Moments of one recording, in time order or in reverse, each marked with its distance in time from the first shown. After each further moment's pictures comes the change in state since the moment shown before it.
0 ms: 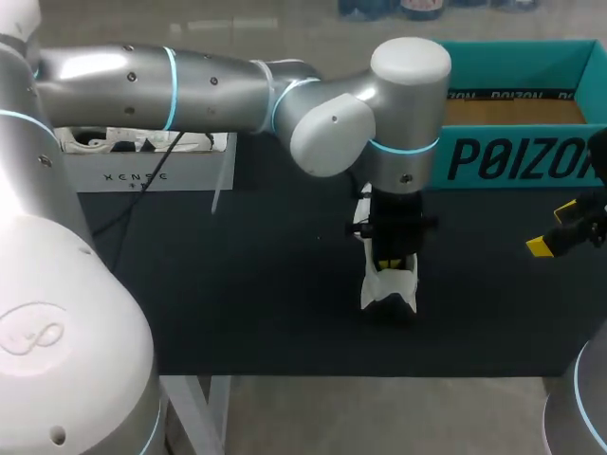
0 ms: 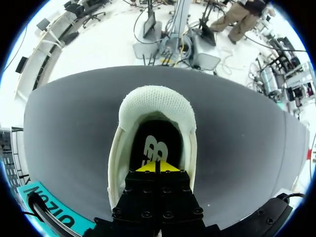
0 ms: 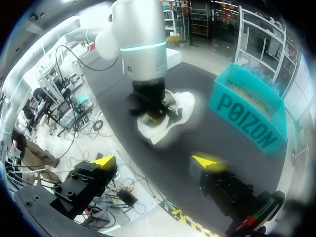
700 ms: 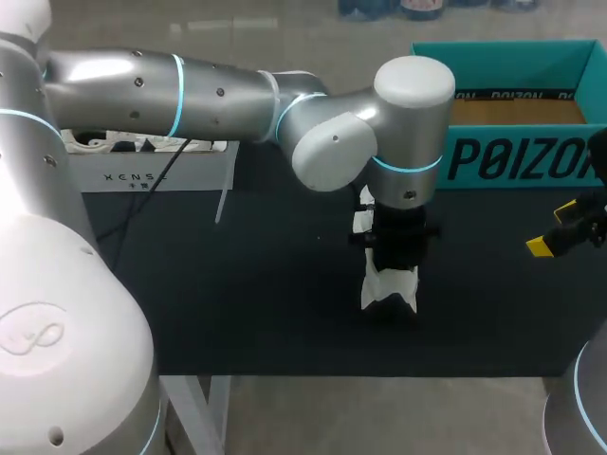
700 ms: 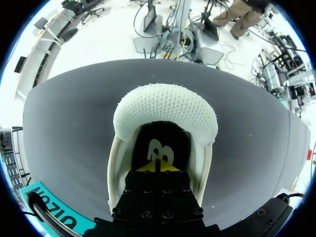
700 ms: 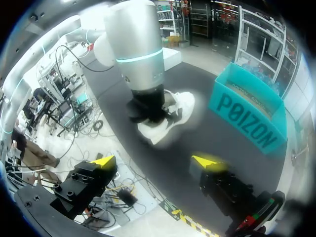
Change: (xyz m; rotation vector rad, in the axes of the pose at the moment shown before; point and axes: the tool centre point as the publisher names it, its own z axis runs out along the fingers) left arm -0.007 0.001 0.011 -0.064 -0.015 -0.006; right arm 0.000 0.000 0.000 0.000 0.000 0.000
